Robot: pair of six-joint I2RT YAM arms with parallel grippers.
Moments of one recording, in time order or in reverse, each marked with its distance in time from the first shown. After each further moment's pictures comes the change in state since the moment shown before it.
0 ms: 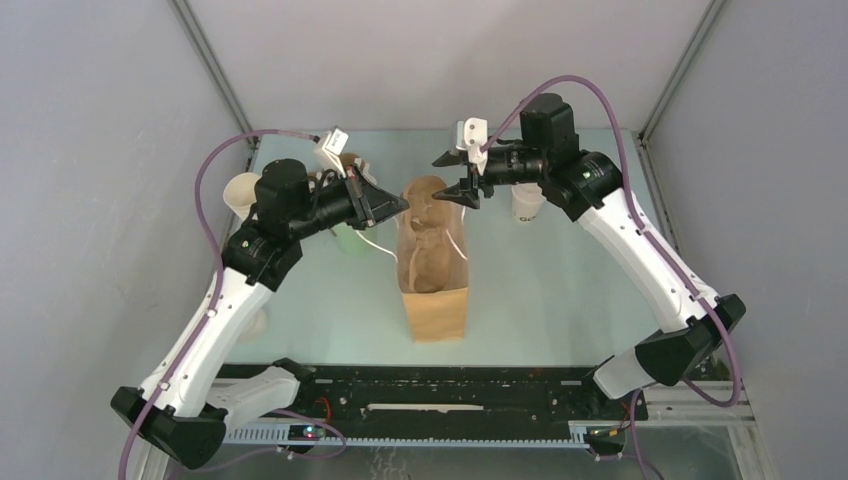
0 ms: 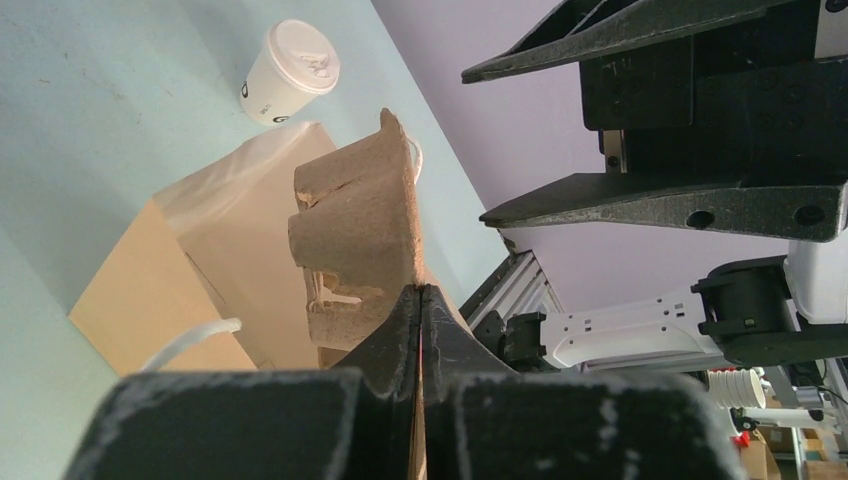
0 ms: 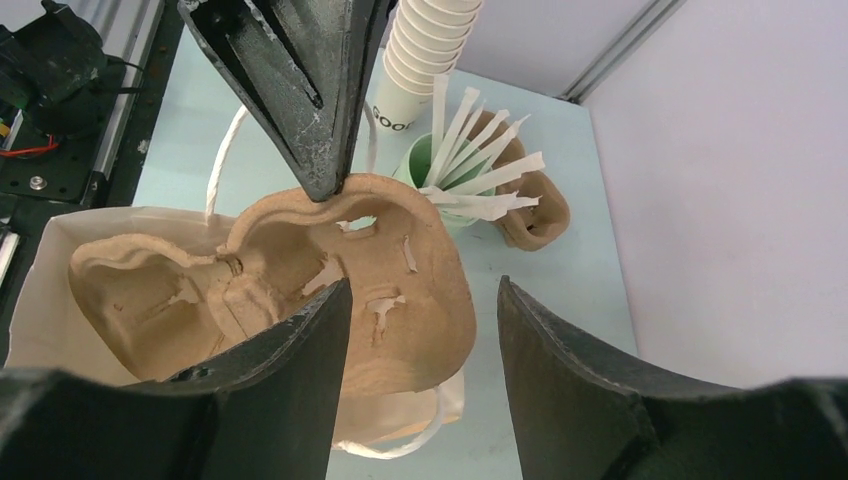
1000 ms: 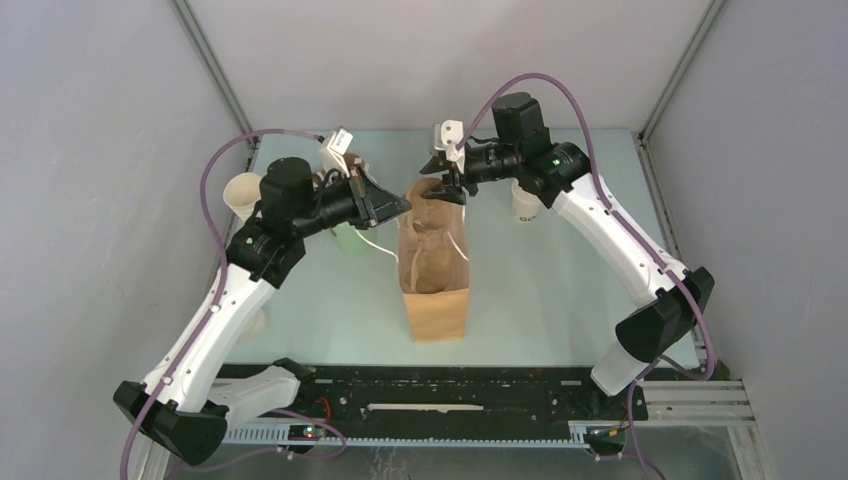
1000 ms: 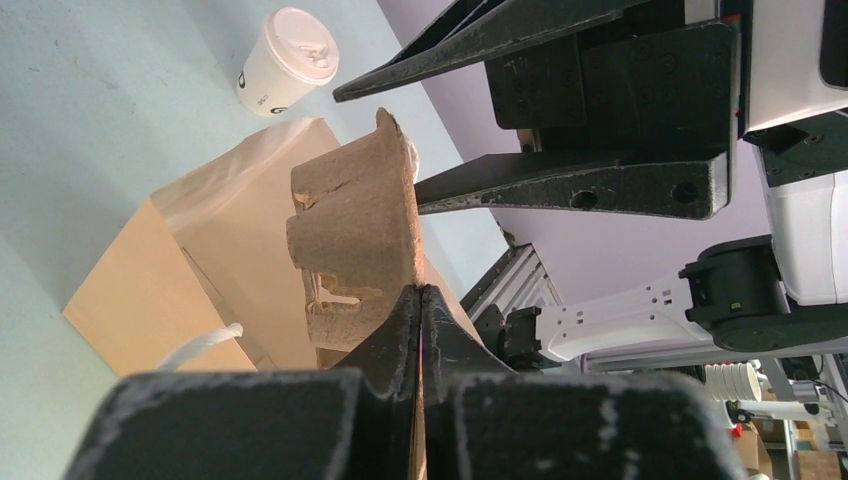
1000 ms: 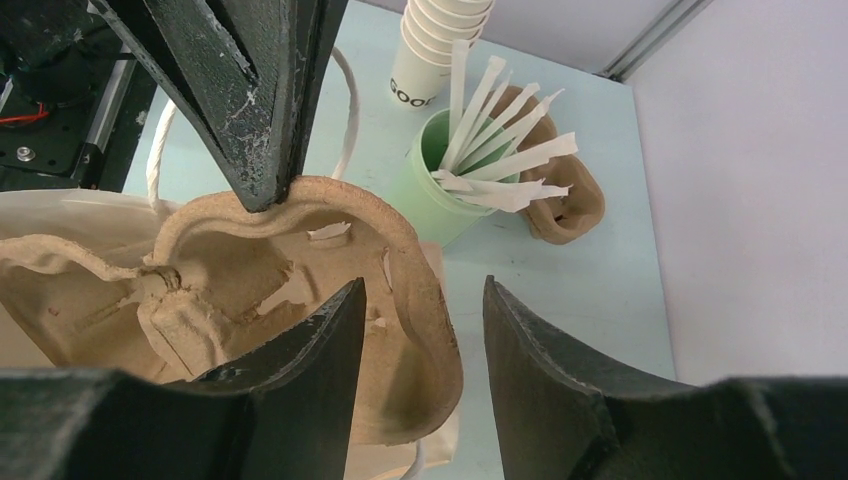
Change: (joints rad) left arm -0.003 0.019 0.000 0.000 0.011 0.001; right arm 0.014 0.142 0.059 -0.021 -0.023 -0.057
